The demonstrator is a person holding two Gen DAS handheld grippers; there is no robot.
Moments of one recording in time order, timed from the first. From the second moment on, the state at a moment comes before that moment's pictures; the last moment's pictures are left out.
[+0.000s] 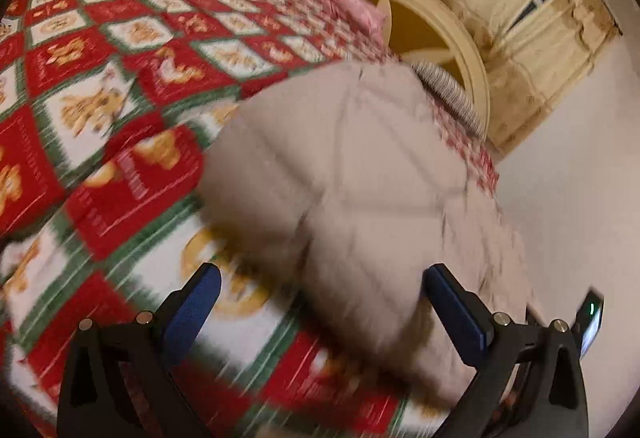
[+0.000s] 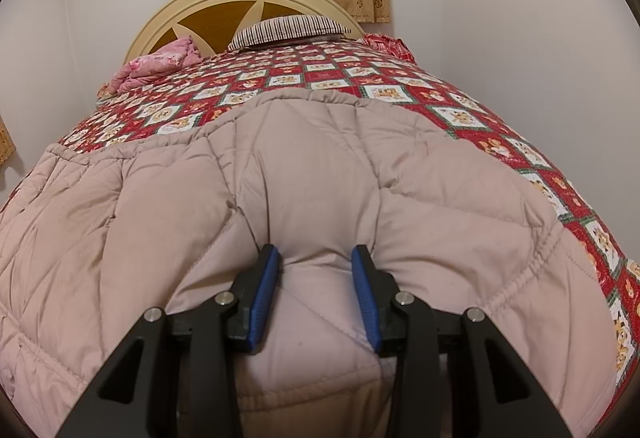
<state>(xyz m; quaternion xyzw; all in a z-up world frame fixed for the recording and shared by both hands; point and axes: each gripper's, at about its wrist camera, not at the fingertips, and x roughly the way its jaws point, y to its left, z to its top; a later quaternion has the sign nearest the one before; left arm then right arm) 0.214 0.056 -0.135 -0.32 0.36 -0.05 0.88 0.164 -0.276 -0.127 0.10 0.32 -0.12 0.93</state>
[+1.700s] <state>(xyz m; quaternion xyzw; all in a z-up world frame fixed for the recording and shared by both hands) 0.270 0.081 -0.074 -0.28 0.29 -0.28 0.87 0.218 -0.134 -0.124 0.12 0.42 0.02 0.90</state>
